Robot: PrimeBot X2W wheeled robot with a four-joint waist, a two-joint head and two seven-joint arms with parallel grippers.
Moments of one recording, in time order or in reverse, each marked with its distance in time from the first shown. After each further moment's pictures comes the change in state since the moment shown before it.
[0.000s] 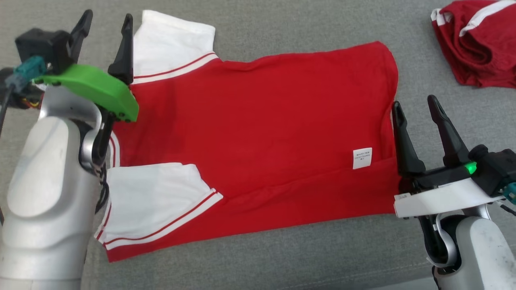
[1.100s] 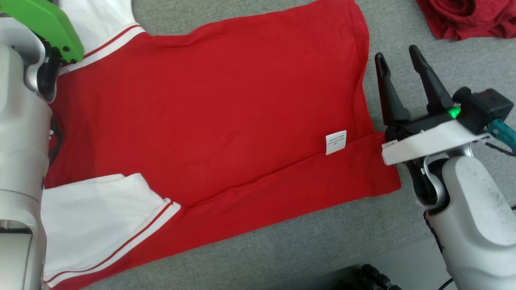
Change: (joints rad) left arm -0.494 0.040 -0.083 0.760 -0.086 -0.051 -0.023; right arm -0.303 -0.077 0.115 0.284 0.117 0.000 -0.079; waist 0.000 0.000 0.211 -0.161
